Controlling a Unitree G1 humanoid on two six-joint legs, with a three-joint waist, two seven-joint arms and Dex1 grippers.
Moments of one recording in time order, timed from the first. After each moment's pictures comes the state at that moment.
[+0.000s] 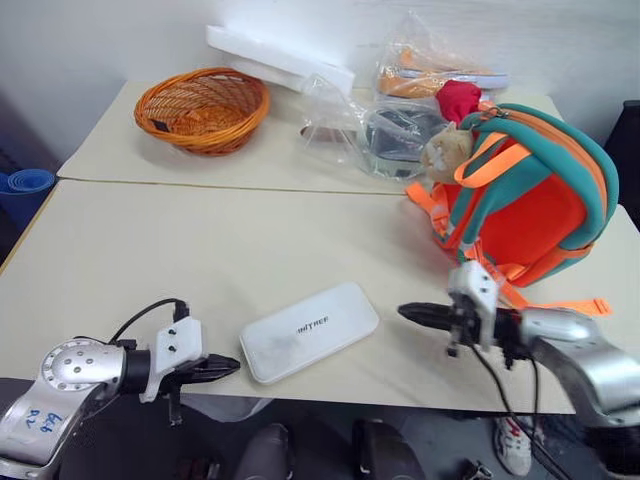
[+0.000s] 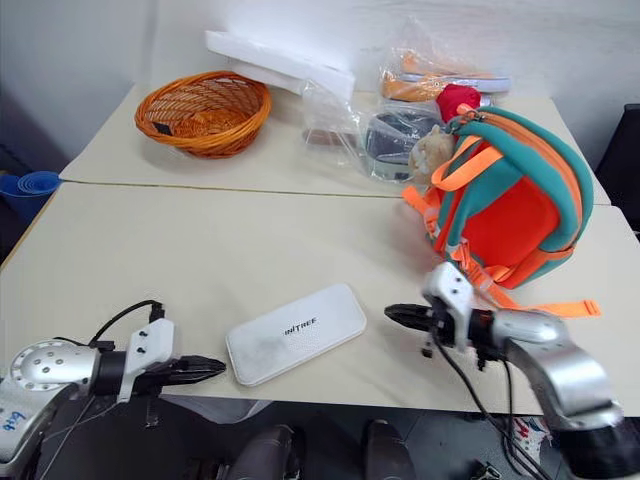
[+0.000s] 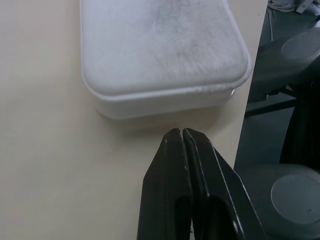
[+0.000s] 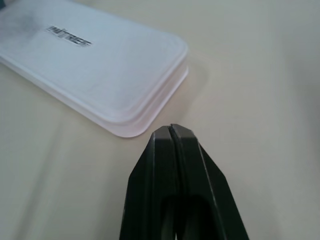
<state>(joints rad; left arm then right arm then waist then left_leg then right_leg) 0.16 0.91 0.10 -0.42 -0.32 0.35 -1.02 -0.18 -0.71 0.05 -0.29 0.41 0.55 0.90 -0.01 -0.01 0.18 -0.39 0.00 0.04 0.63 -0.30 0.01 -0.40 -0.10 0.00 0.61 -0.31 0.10</state>
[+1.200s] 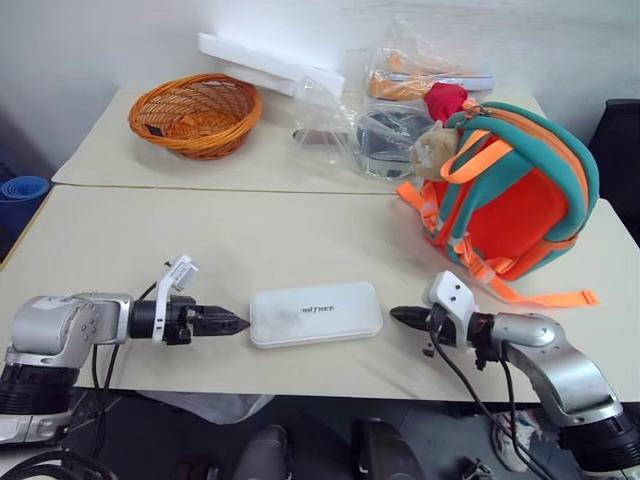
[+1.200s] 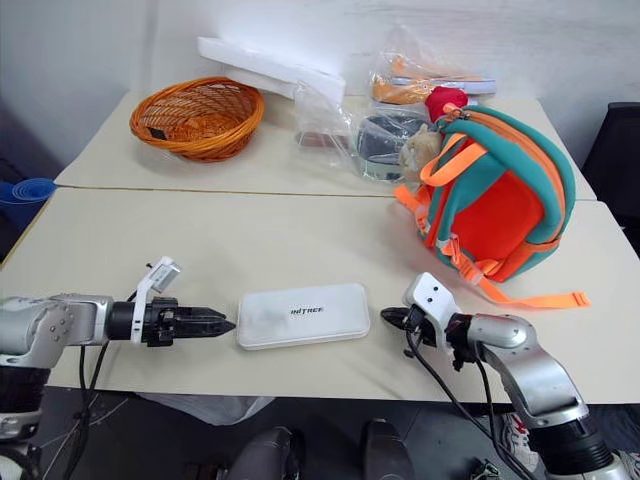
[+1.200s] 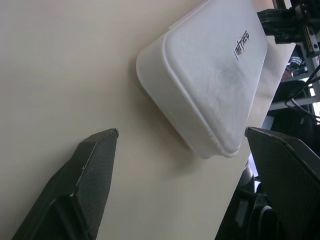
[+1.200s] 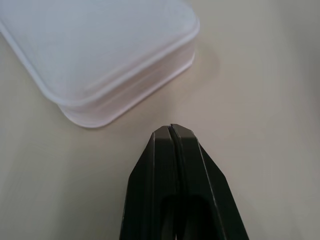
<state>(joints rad) -0.39 0.75 0.11 -0.02 -0.69 1.36 -0.94 -0.15 -0.67 0.09 -0.26 0.30 0.48 0.84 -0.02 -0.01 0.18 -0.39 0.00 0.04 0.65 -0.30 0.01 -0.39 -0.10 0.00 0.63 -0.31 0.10</state>
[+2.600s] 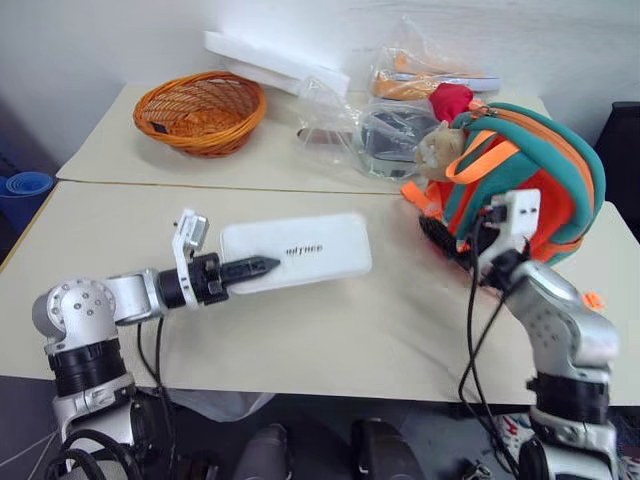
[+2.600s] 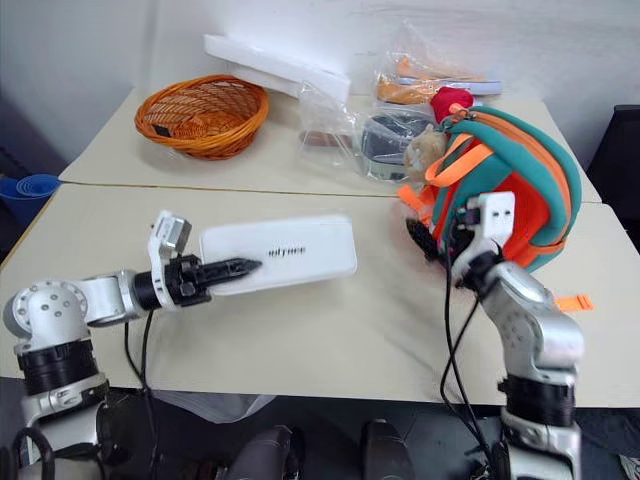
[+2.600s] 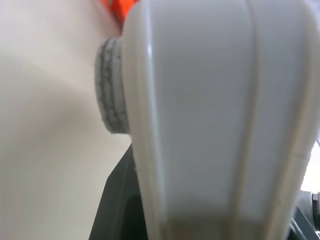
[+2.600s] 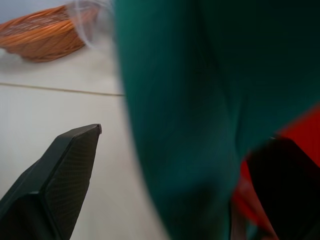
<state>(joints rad) -0.58 0.47 0.50 -0.03 -0.97 1.57 -0.68 -0.50 -0.37 -0.28 -0.06 0.47 0.64 0.32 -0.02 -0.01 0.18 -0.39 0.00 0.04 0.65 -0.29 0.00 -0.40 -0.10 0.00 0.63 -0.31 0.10</state>
